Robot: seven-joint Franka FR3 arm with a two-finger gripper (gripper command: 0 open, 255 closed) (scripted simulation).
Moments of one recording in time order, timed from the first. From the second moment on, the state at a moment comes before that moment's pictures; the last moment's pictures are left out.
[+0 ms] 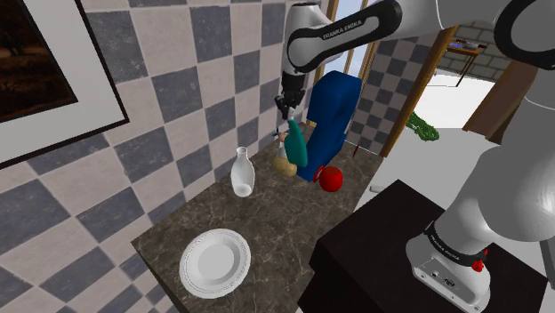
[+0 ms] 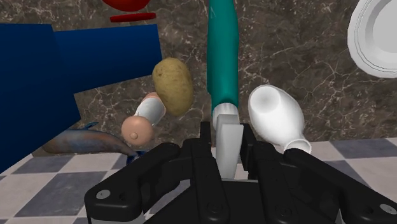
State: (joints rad) arm 0.35 0.19 -0.14 -1.90 -0.01 2.14 0.08
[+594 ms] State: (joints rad) arm 0.35 0.24 -0.14 -1.96 0.00 2.25 0.08
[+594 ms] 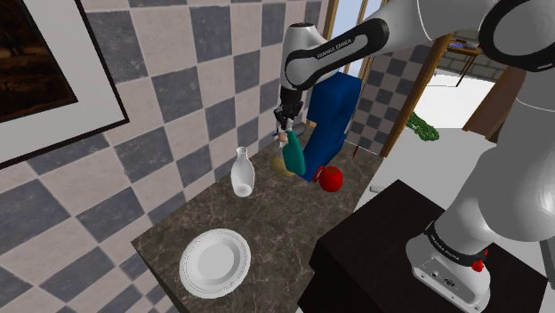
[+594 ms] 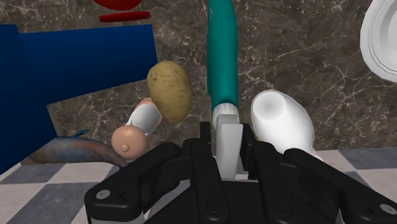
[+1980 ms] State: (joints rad) arm 0.34 0.41 -0.13 -2.03 0.03 2.49 0.06
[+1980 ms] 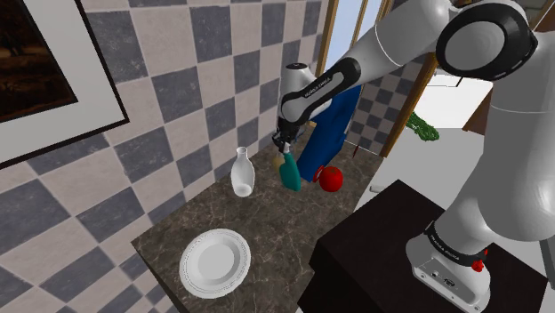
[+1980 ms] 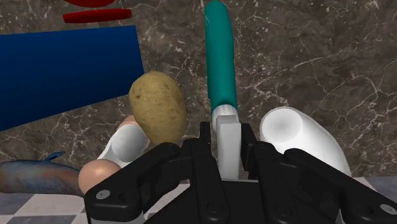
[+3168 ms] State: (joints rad) arm 0.33 0.49 -0.12 -2.02 0.04 2.56 0.06
